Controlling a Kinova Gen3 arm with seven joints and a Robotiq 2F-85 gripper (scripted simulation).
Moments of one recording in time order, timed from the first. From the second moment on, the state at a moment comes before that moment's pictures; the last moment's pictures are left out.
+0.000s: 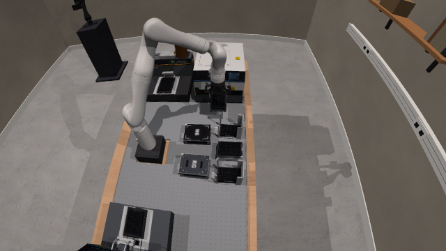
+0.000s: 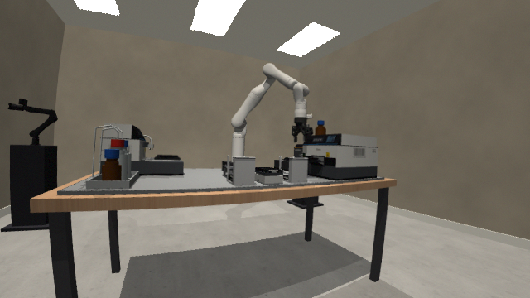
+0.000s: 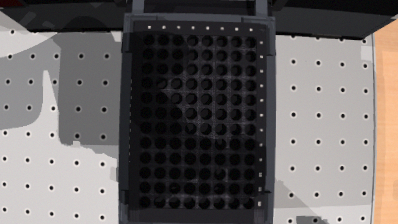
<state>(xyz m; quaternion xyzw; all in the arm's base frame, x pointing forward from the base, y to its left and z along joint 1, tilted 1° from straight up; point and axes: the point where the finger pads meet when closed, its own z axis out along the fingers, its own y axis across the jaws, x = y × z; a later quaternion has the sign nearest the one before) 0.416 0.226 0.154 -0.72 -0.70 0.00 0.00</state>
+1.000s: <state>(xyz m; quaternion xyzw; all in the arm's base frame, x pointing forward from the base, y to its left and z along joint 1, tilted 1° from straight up) 0.416 0.227 0.154 -0.72 -0.70 0.00 0.00</state>
